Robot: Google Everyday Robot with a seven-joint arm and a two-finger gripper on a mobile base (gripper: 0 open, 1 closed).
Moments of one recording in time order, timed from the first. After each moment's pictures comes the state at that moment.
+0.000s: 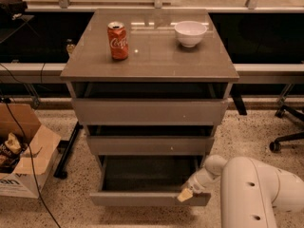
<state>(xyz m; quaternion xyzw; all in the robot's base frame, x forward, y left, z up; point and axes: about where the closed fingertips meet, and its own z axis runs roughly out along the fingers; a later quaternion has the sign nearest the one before) 0.547 -0.162 0.196 -0.43 0.85 0.29 0.09</state>
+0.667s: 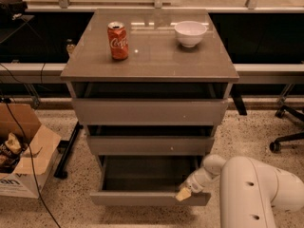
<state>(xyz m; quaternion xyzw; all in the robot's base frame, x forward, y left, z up) 0.548 -0.161 0.194 -0.43 0.85 0.29 0.09</state>
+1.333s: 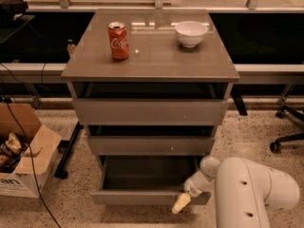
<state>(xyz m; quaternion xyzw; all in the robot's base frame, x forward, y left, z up) 0.522 -0.153 0.181 -0.45 0.84 0.31 0.06</state>
